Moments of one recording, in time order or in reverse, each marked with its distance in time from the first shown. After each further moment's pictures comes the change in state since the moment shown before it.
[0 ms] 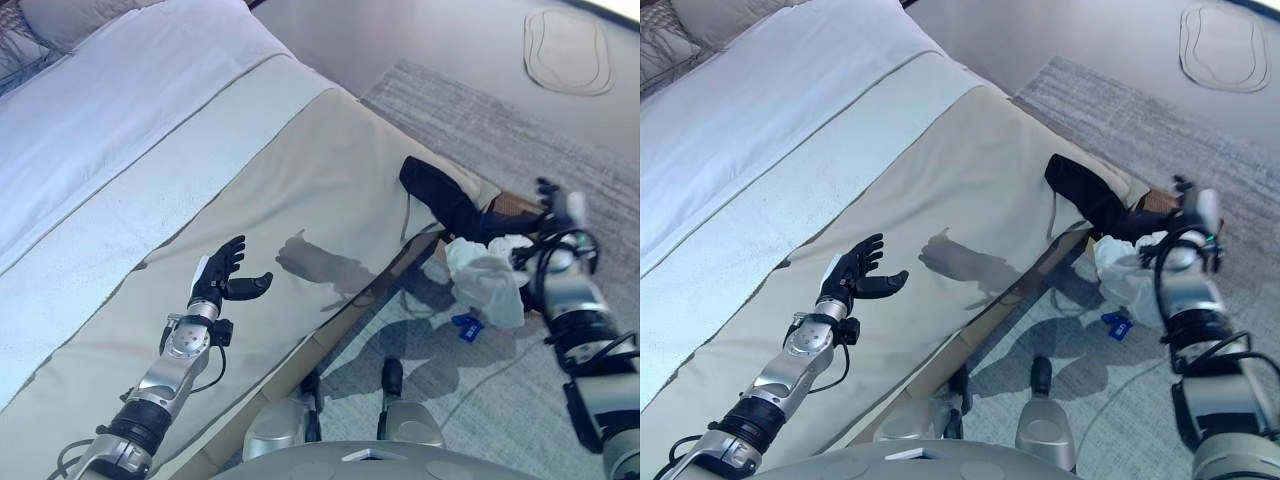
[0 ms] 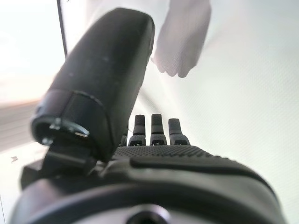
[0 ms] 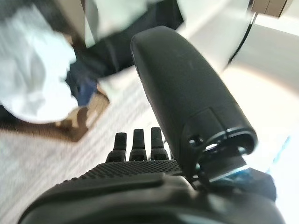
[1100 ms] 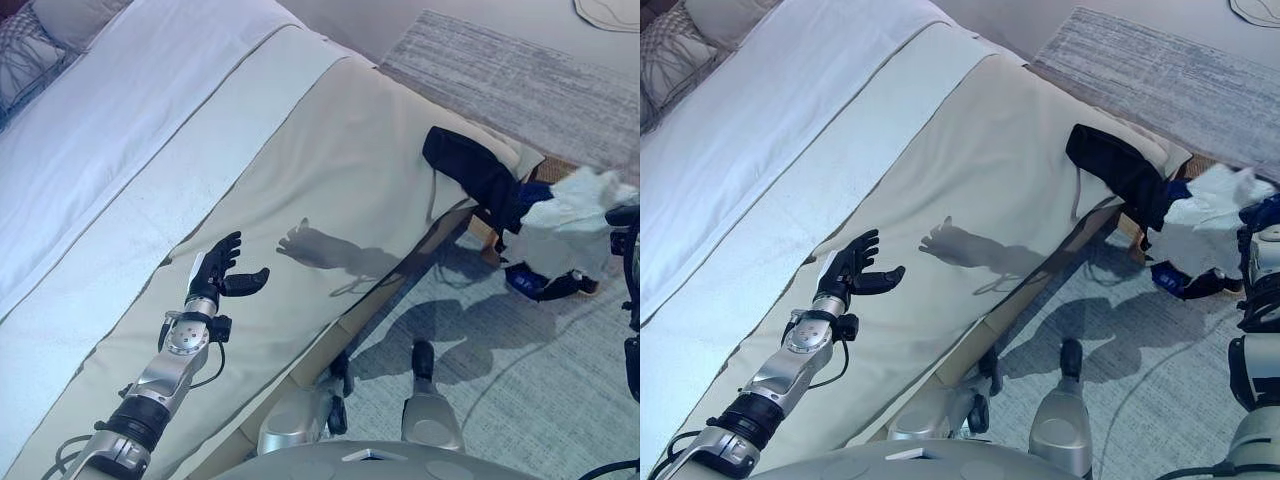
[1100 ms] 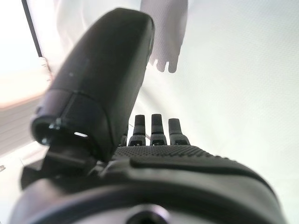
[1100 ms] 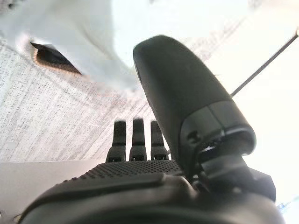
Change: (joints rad) left arm -0.018 0.033 -0.008 -0.010 -0.030 0.000 0.021; right arm -0.329 -0.379 -0.029 0.380 0.111 0.157 0.014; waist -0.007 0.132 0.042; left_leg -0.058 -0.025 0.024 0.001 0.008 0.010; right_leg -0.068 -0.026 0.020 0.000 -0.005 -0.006
